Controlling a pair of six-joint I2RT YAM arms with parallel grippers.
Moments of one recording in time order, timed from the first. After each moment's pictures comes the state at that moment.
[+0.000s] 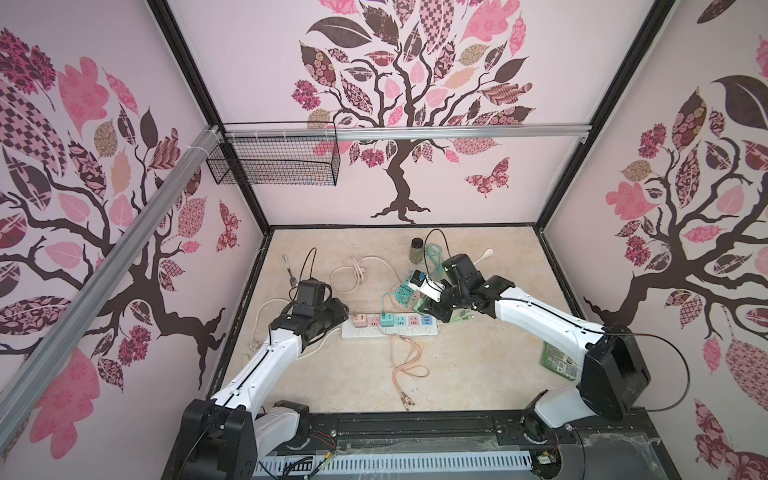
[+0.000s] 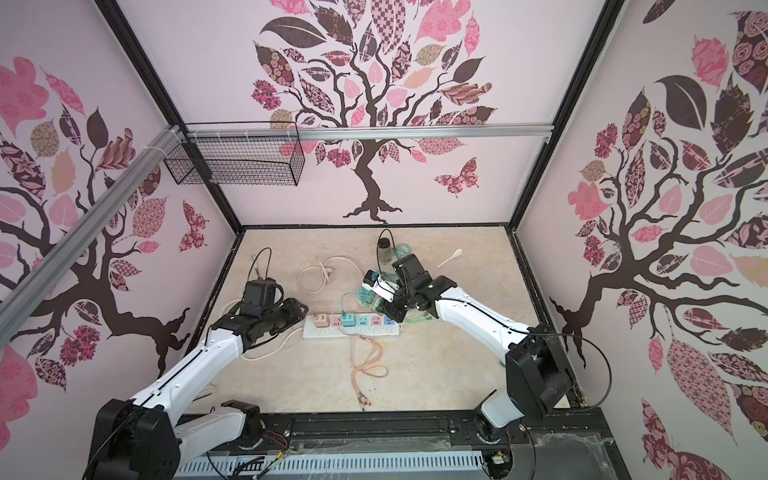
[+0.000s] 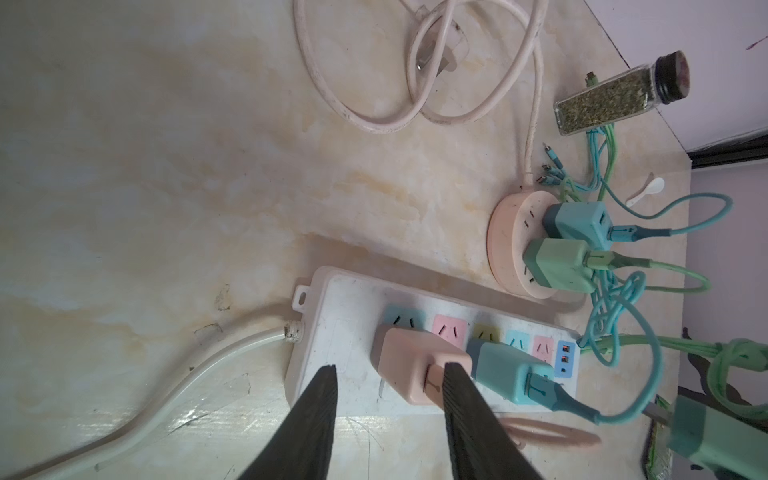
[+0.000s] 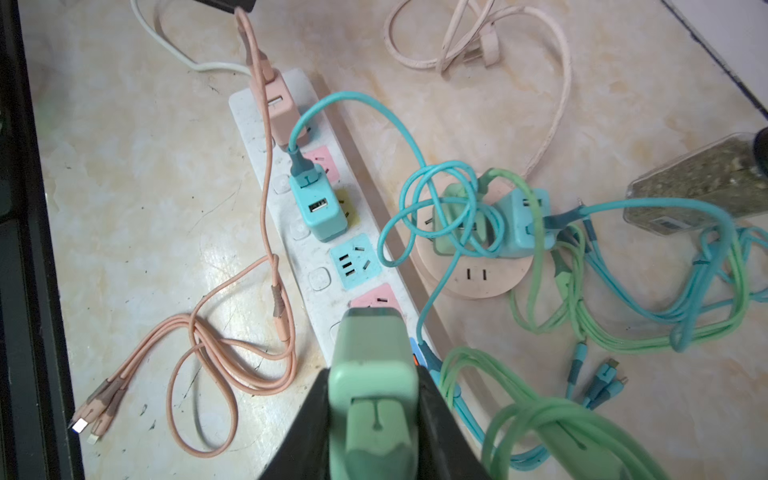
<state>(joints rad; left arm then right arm) -0.22 1.15 0.69 -0.42 0.17 -0.68 0.62 1.51 1.12 -0.52 -0.32 -0.43</state>
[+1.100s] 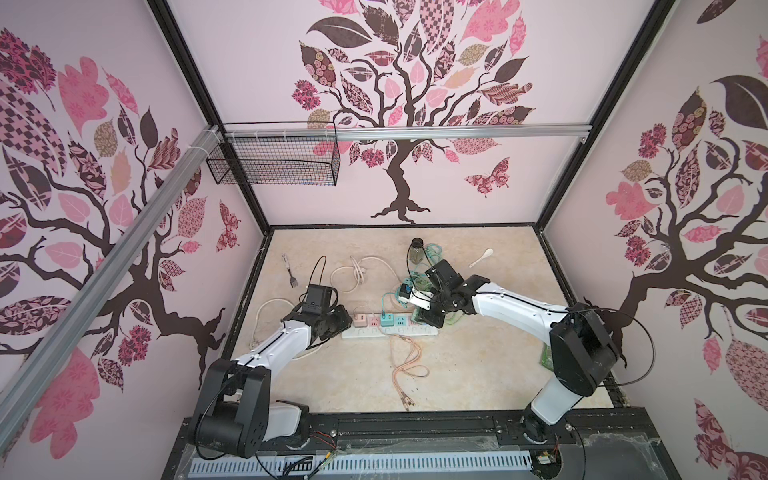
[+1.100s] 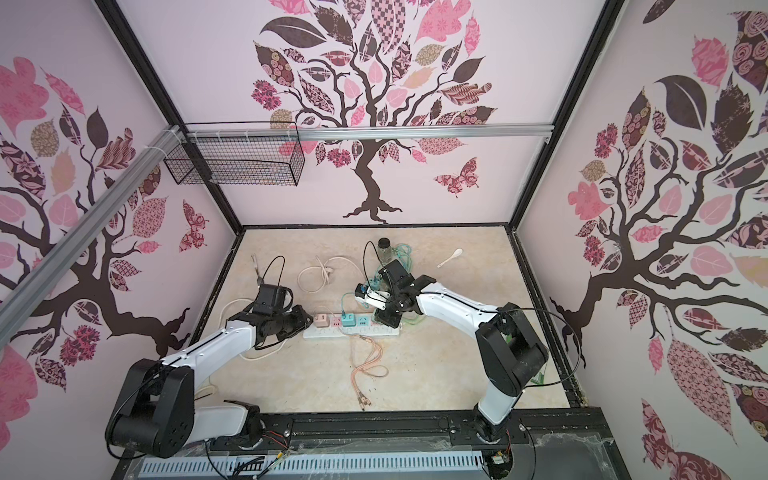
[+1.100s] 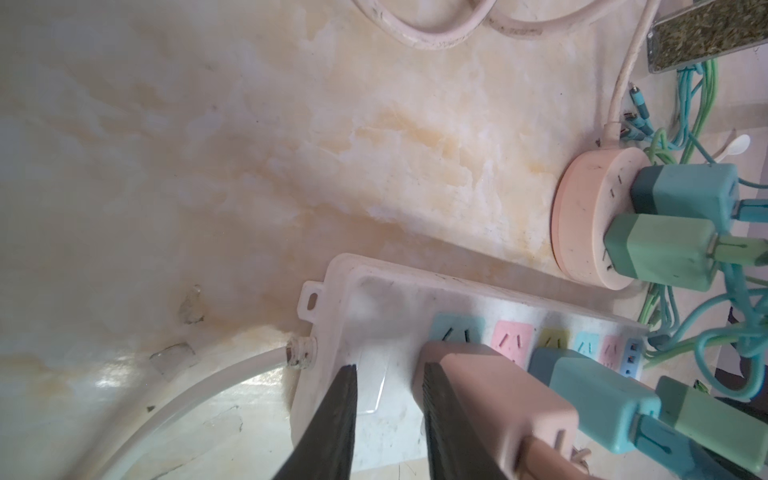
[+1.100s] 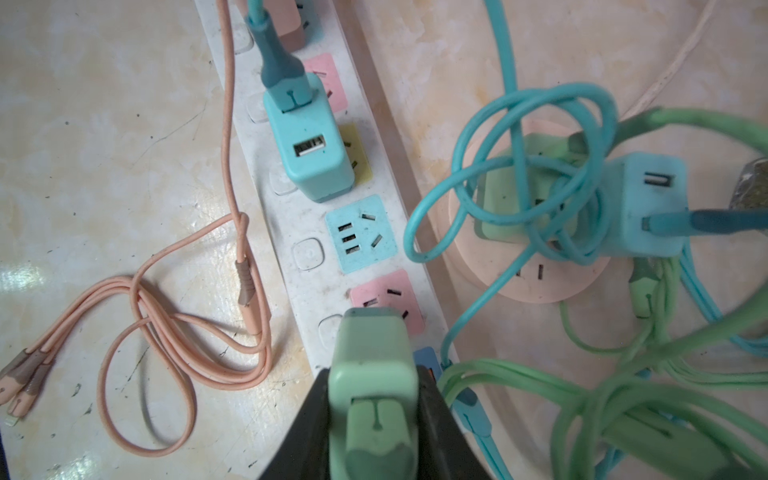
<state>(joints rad) -0.22 1.33 0.64 -0.32 0.23 -0.66 0.67 1.69 1.18 -0.56 -0.26 -0.53</state>
